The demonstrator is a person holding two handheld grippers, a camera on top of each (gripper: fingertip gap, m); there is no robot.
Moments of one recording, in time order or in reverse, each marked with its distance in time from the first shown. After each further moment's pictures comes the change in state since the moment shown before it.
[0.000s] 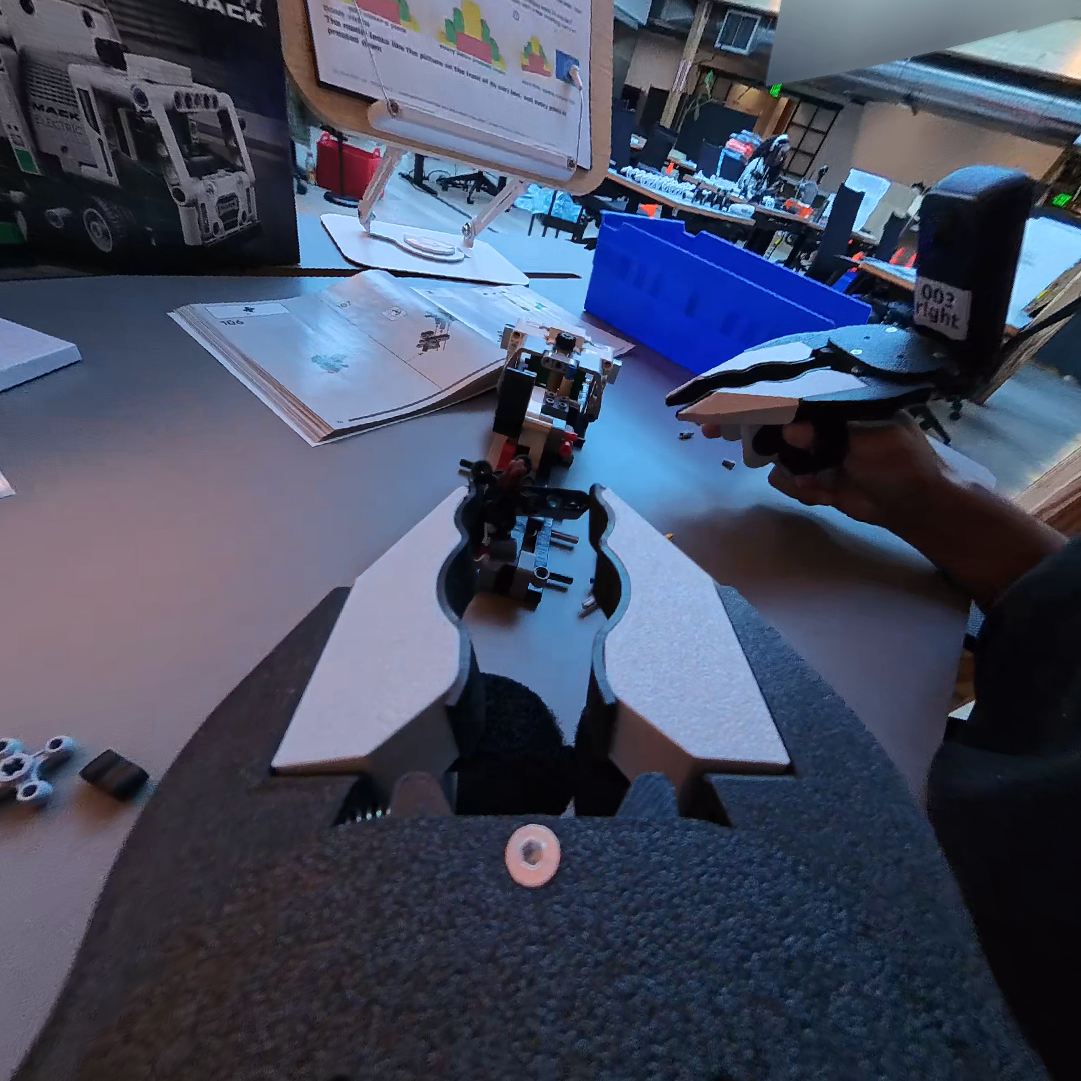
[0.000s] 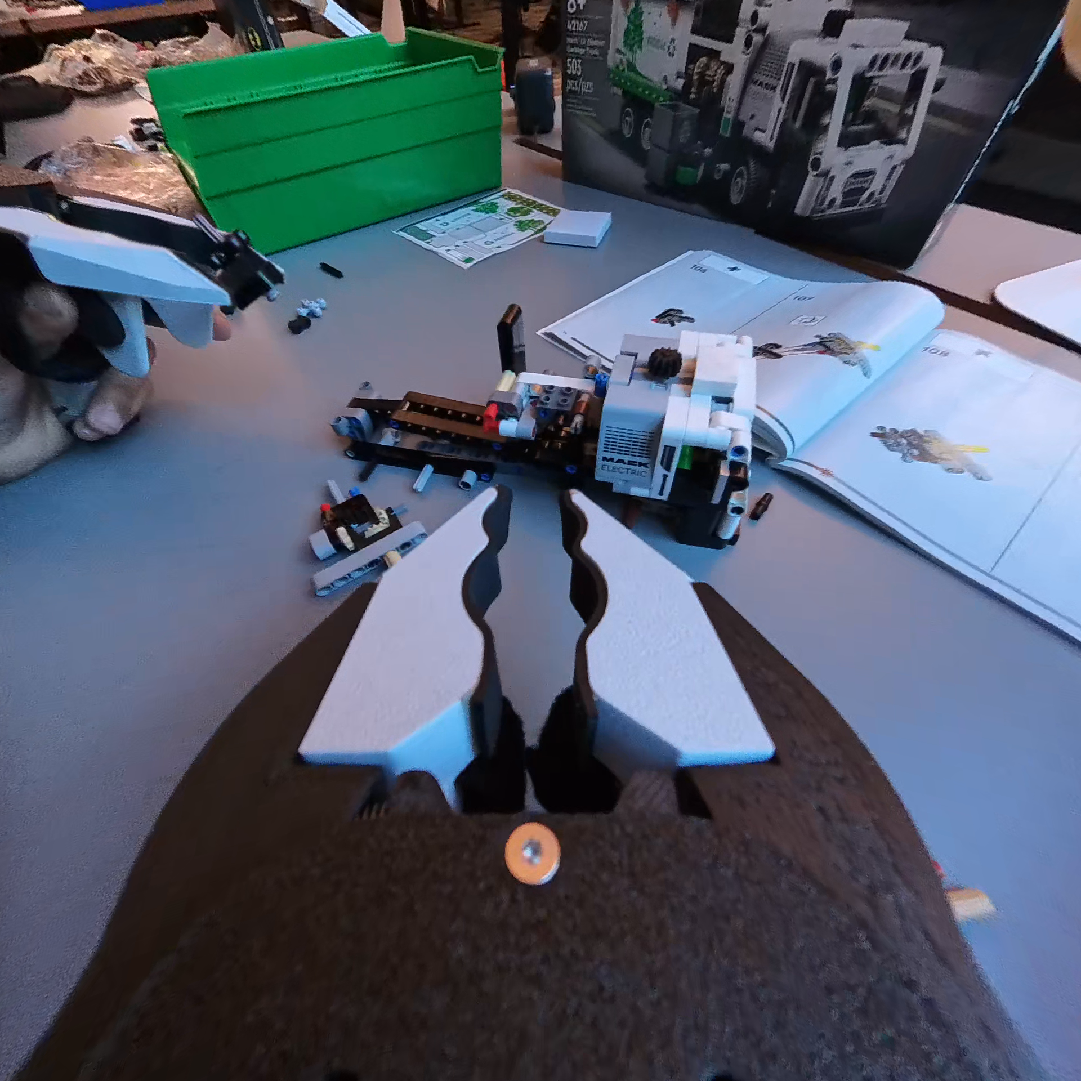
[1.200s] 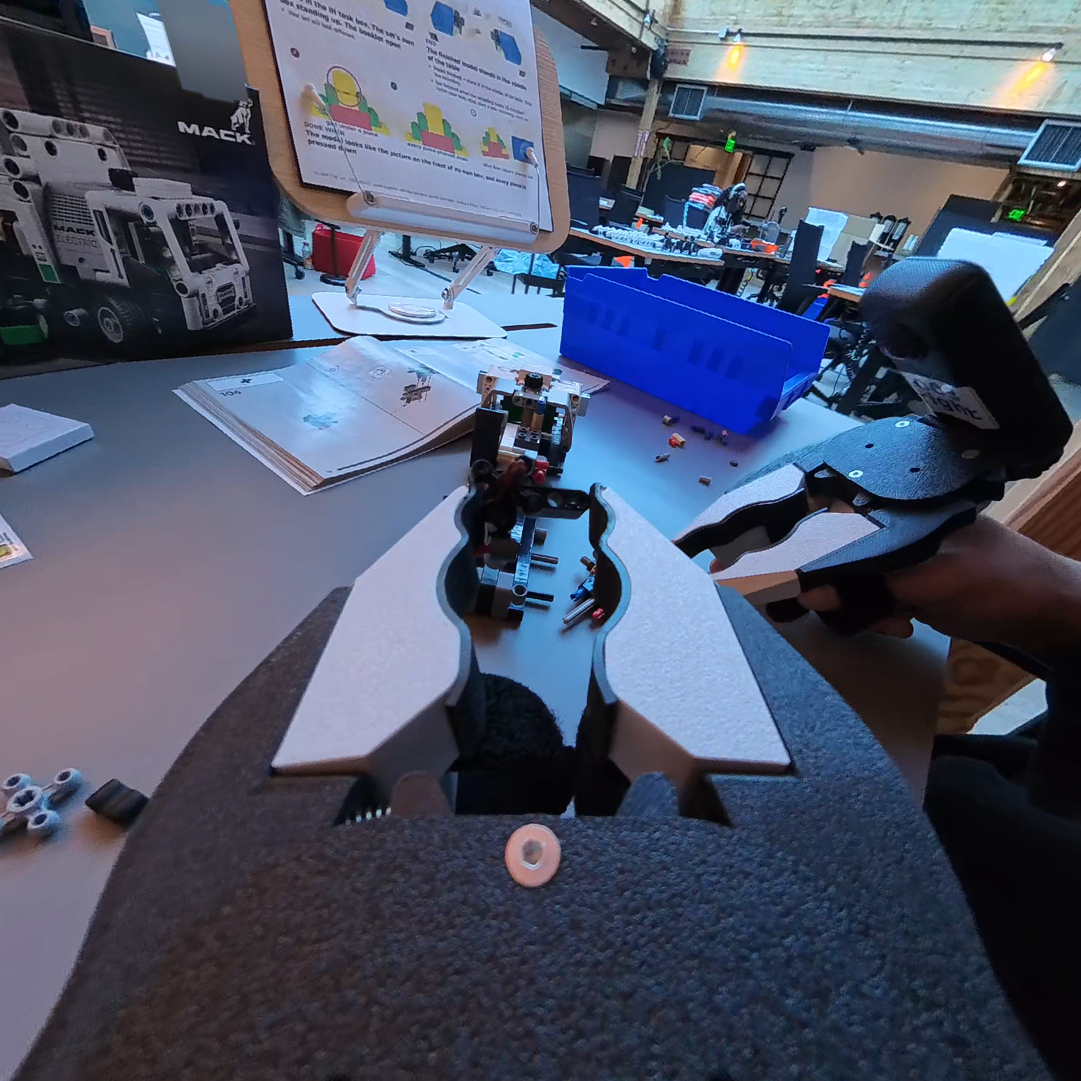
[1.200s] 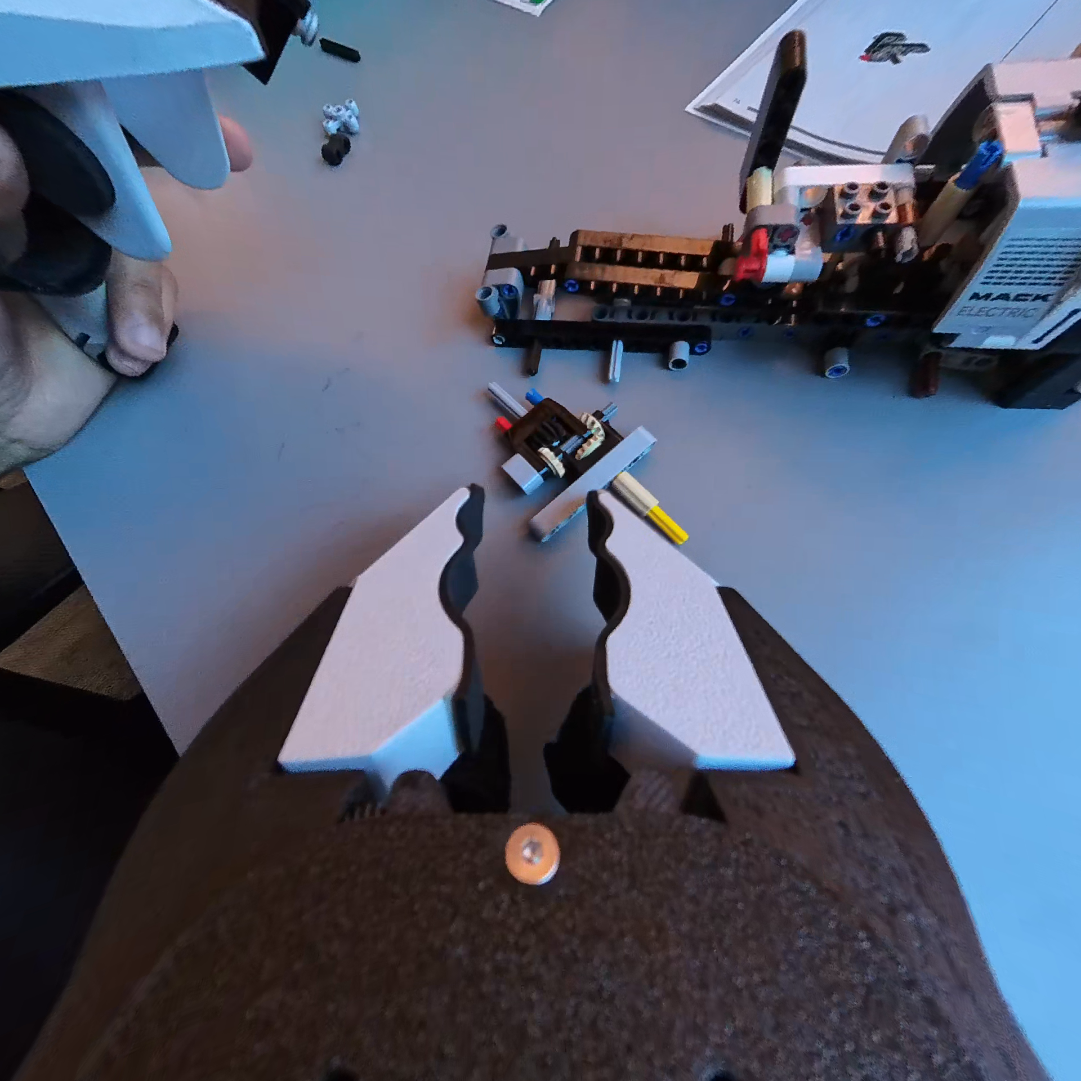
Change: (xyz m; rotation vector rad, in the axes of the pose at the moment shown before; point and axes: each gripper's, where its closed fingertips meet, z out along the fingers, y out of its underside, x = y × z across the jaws) left arm 0.015 -0.011 -0.012 0.096 0.036 0.077; right arm -0.097 0.048 0.028 -0.296 0.074 0.113
